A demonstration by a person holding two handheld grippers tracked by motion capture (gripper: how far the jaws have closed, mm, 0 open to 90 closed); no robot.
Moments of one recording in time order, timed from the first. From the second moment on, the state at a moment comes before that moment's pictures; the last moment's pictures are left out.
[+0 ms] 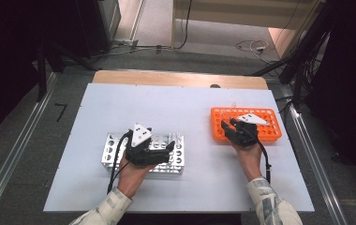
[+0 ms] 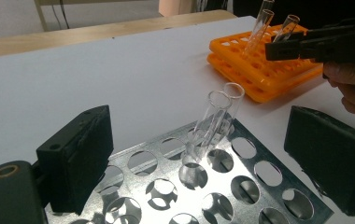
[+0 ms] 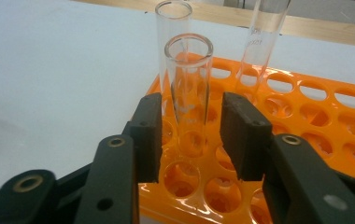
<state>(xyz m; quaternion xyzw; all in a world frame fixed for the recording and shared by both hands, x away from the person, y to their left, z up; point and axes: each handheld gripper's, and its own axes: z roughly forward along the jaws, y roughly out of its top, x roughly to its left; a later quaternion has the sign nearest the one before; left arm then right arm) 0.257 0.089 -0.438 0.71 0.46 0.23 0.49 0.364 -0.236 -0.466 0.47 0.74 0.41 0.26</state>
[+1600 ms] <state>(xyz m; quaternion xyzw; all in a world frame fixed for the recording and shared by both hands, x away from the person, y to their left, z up) 0.256 0.089 -0.434 0.71 0.45 0.22 0.49 0.327 -0.240 -0.426 0.43 0.75 0.44 0.25</state>
